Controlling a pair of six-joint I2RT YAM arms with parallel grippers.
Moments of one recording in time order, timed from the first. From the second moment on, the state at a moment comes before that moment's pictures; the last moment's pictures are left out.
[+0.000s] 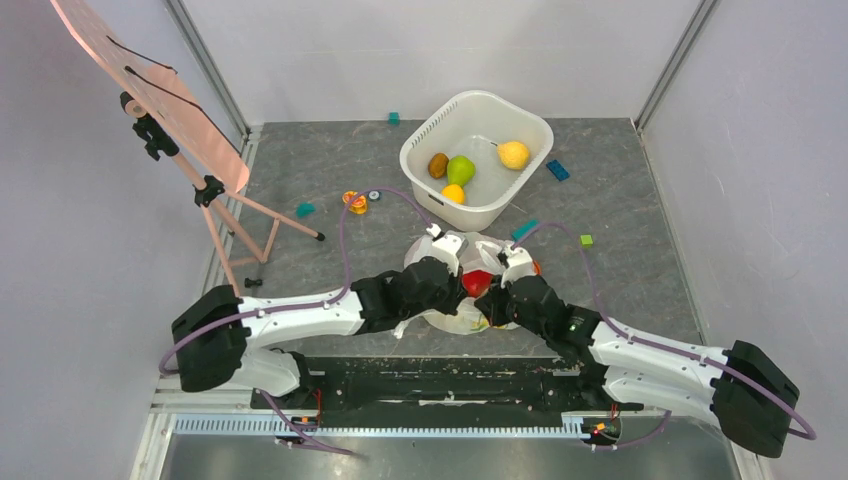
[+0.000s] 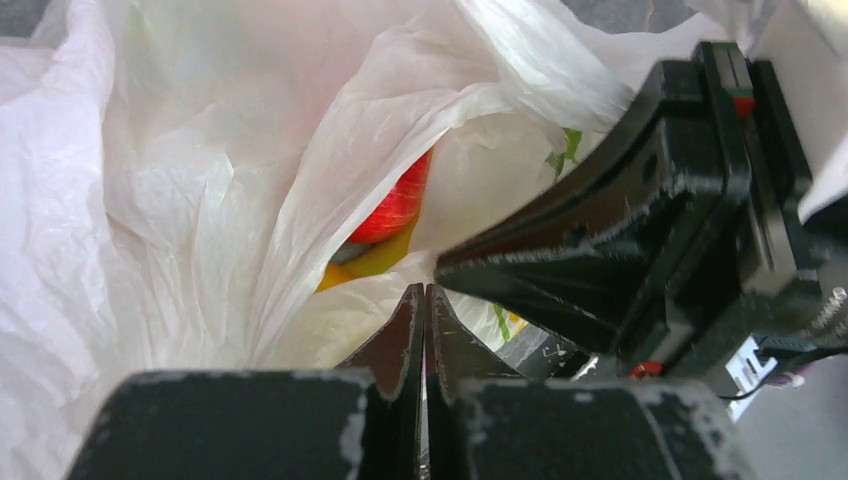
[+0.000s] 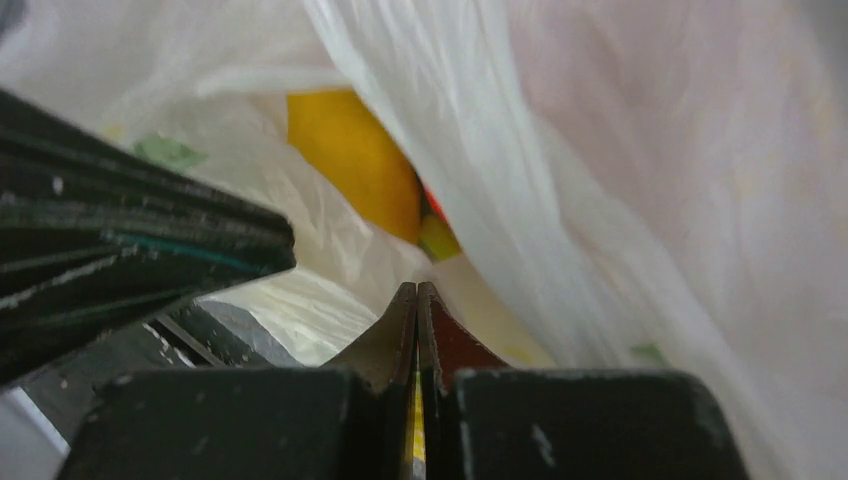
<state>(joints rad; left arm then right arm) -1.14 1.35 0.79 0.01 -0.23 -0.55 0.92 0.93 0.34 0.07 0.18 0.57</state>
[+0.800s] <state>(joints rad) -1.14 1.45 0.62 0.13 -0.26 -0.57 0.98 0.97 0.44 0.00 0.37 0.55</state>
